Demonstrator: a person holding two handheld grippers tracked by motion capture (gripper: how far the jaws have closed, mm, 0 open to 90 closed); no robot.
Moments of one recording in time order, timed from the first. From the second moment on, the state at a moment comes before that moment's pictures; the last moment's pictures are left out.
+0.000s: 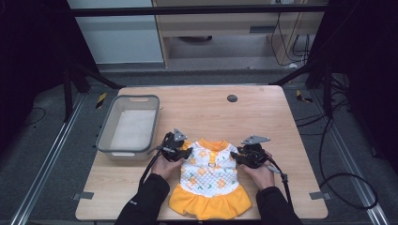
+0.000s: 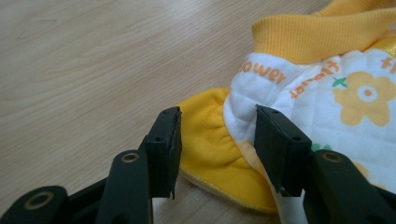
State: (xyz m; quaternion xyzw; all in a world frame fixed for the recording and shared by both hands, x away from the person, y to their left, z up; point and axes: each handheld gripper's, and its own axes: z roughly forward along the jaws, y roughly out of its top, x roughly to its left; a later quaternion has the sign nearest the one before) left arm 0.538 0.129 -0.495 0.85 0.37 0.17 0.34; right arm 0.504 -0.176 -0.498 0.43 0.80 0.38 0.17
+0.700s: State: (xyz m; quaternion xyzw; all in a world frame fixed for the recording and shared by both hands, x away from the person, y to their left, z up) left arm 0.531 0.128 -0.466 0.82 0.39 0.20 0.37; right arm 0.508 -0.169 -0.464 0.42 0.78 0.42 0.19
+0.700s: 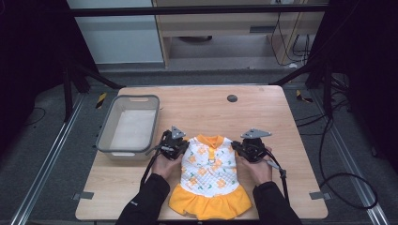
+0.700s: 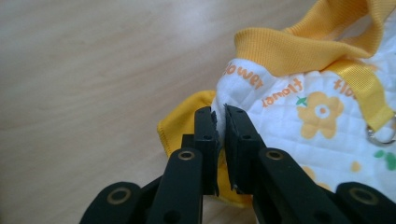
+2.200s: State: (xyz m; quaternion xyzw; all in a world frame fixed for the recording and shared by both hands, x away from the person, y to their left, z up) left arm 0.468 0.151 -0.472 0.87 0.34 0.15 0.34; right arm 0.454 -0.179 -0.456 0.38 0.80 0.41 0.20
